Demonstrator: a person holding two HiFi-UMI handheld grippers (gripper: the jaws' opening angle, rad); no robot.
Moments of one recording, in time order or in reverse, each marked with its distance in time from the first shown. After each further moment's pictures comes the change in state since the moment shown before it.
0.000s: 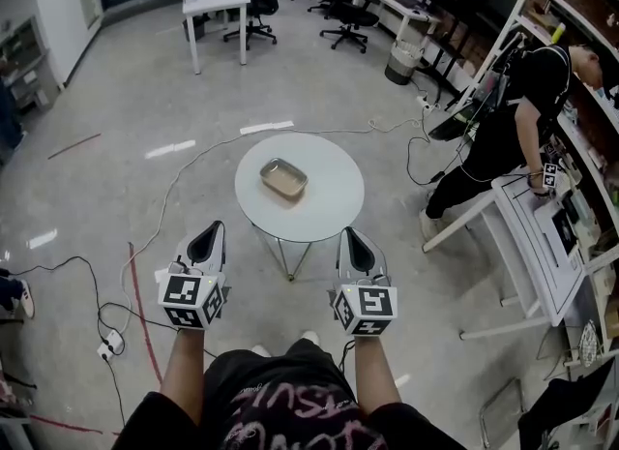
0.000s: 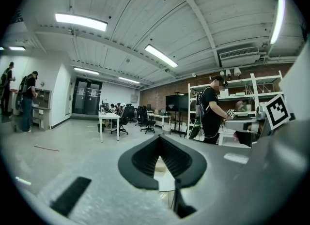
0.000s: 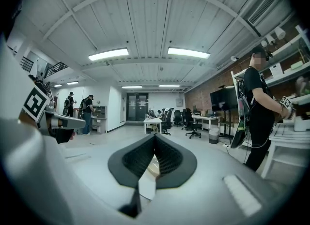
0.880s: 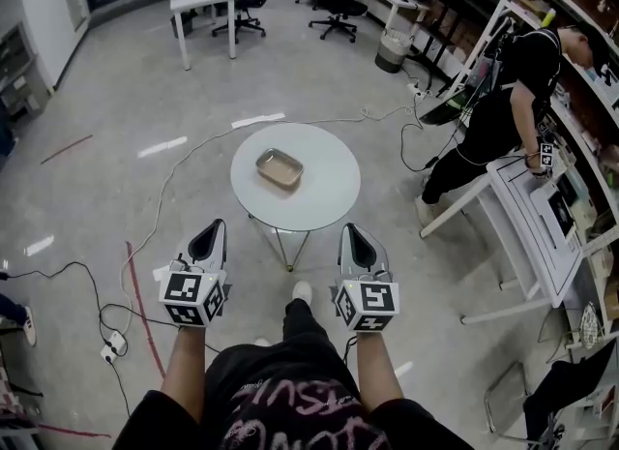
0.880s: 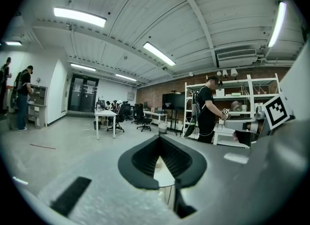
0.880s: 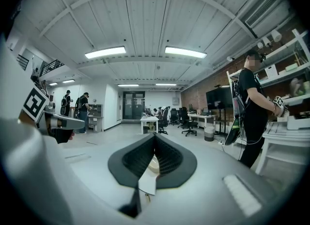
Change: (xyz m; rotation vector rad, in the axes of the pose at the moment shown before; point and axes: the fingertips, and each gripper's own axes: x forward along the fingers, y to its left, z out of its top) left arm -0.006 -0.005 -0.012 -0.009 0.027 -0.048; right arm -0.018 0.002 -0.010 0.007 0.021 -0.051
